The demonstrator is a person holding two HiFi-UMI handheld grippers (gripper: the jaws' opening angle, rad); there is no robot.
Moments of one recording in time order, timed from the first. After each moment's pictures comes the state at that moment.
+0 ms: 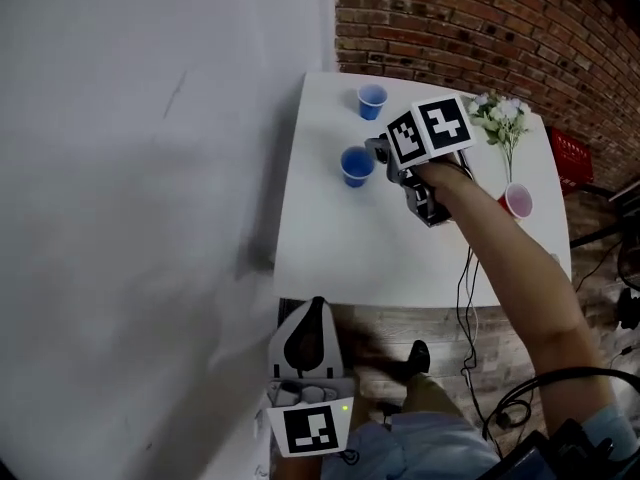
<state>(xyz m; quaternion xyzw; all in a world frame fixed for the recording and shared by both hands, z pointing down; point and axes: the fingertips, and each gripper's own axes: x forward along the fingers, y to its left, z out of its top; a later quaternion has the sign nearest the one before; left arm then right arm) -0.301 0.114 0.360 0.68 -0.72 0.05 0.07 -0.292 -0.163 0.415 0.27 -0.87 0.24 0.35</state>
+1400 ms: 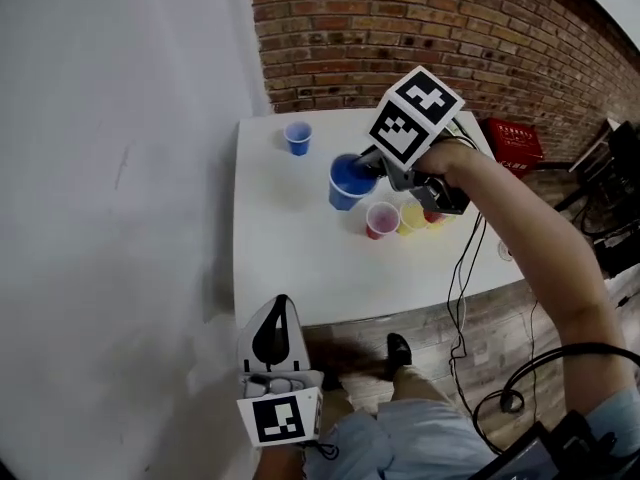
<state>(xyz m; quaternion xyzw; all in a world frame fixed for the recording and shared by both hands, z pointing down) -0.292 0.078 0.344 0.73 -0.68 0.02 0.04 -0.219 -0.124 0.341 0.14 -0.85 0.21 0.46</state>
